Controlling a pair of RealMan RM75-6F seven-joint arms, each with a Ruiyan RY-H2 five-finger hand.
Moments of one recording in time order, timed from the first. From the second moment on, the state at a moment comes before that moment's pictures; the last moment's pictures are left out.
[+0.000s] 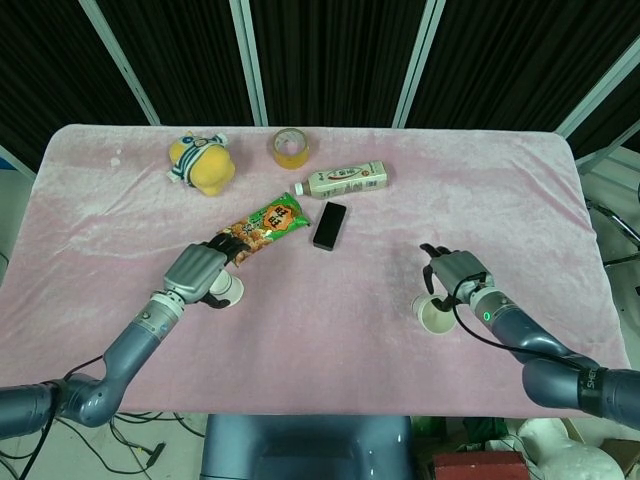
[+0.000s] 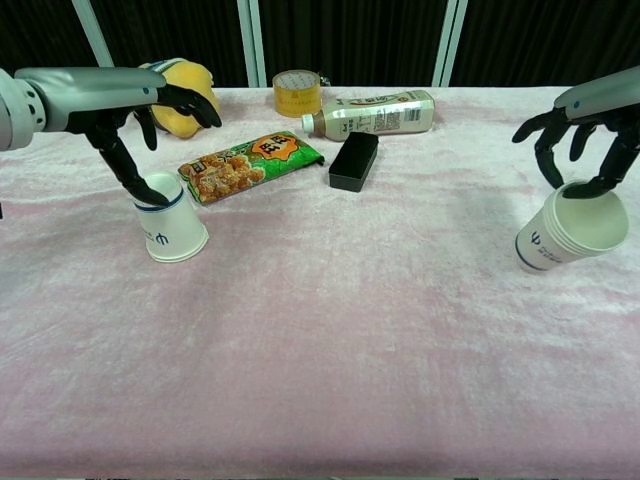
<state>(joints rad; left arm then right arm) -0.87 -1.30 -0.08 -1.70 0.97 0.93 0.31 1.08 -1.01 -0.07 -1.73 -0.63 0.55 -0.29</state>
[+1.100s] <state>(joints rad) -0.68 -1.12 -0.07 -1.83 1.15 1.16 0.30 0.82 -0.82 -0.08 -1.87 -0.92 1.04 -0.09</state>
